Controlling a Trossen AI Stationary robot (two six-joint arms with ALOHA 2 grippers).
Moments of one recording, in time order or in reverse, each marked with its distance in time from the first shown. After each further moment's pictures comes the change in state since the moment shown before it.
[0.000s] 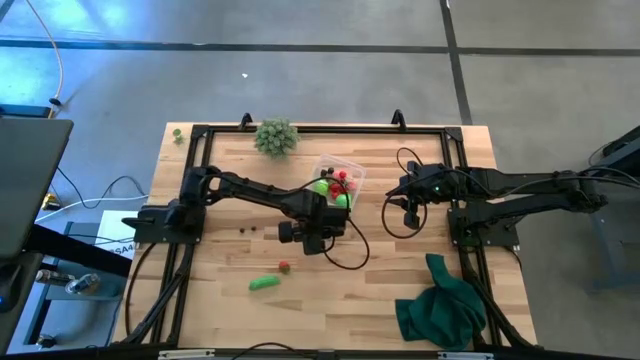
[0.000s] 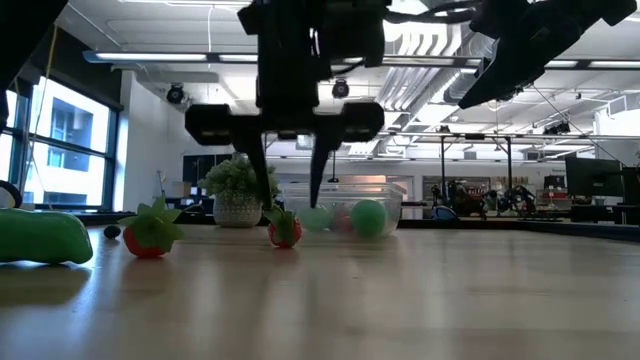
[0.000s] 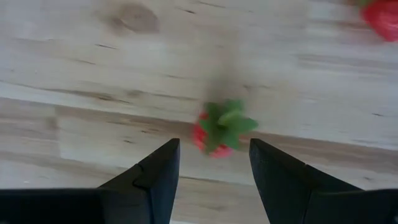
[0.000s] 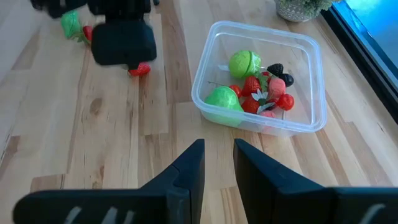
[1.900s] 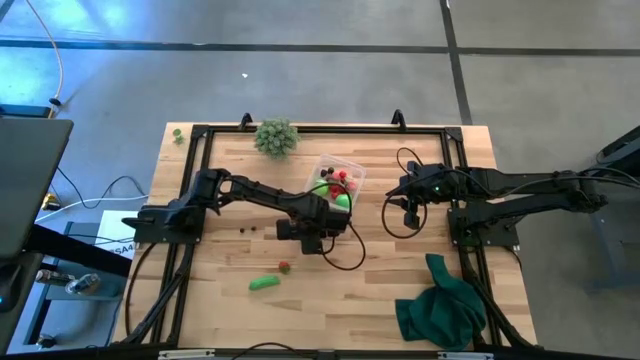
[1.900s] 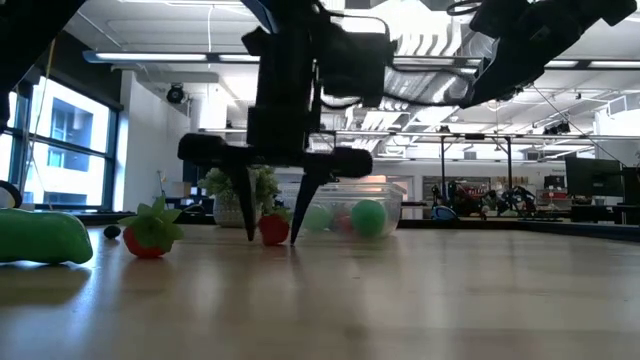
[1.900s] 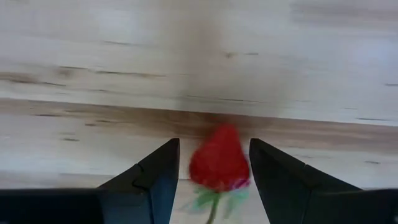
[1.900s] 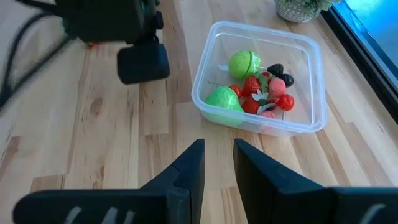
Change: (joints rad) left arm 0.011 0.078 0.002 -0.050 -0.080 0.032; right arm 0.000 0.000 0.000 0.000 0.000 0.000
